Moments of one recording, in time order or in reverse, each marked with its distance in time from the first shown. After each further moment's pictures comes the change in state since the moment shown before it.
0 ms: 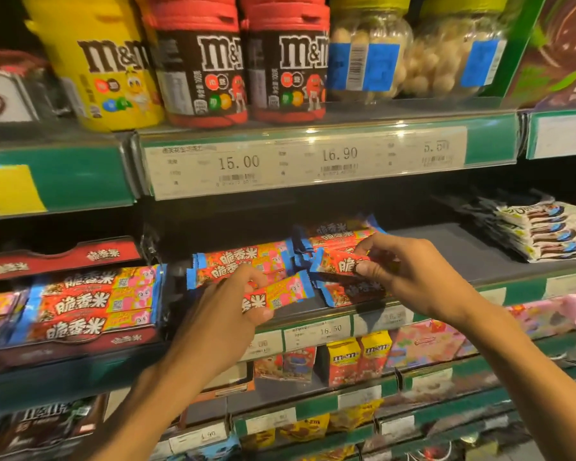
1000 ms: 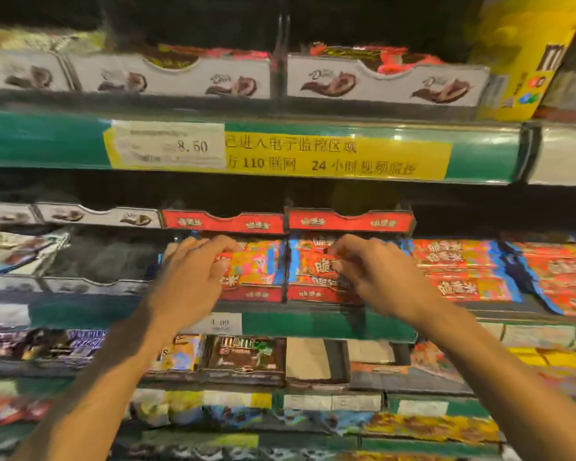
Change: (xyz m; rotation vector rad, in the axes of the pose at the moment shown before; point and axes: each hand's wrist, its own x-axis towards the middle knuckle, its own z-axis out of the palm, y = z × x) left_hand -0.085 -0.242 -0.214 0.282 0.354 -0.024; right_hand 0.072 -0.265 0.202 -0.106 -0.130 -0.214
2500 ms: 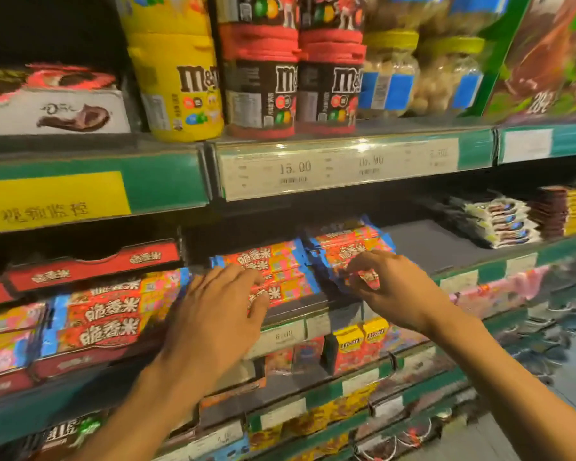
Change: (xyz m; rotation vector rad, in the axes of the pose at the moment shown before) left_hand 0.017 0.246 0.127 0.053 -0.154 0.406; right_hand -0.154 0.203 -0.122 -0.222 0.108 0.377
